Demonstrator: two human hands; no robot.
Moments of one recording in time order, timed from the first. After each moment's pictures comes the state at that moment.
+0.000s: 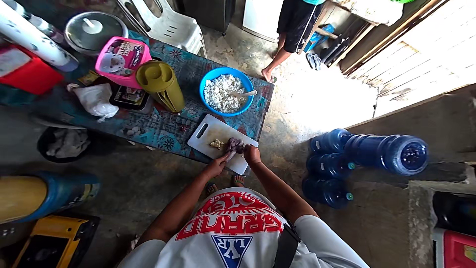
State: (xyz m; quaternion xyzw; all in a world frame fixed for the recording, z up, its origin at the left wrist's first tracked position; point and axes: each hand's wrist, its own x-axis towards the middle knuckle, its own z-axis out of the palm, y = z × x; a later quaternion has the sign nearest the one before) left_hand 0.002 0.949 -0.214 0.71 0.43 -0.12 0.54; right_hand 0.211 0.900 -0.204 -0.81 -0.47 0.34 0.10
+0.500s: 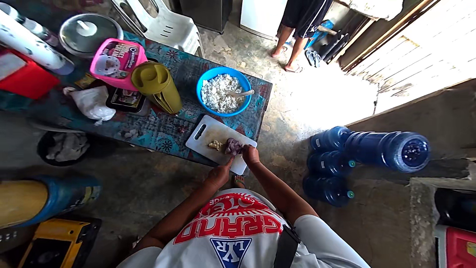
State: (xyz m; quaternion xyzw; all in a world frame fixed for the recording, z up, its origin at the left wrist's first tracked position) left_hand 0.032 0.908 -0.172 0.80 0.44 -0.22 0.35; right_hand 0.212 0.899 -0.207 -0.81 -0.46 0.35 0.10
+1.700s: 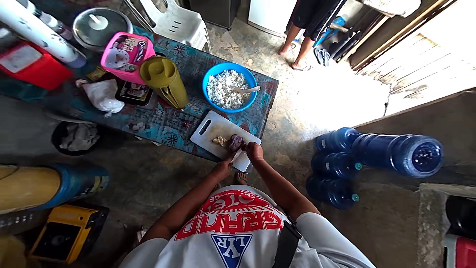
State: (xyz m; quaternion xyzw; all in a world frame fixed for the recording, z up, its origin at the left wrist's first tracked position) left_hand 0.018 0.913 -0.207 0.76 0.43 -0.12 0.47; right_hand 0.212 0.894 -0.200 -0.81 -0.44 0.36 0.13
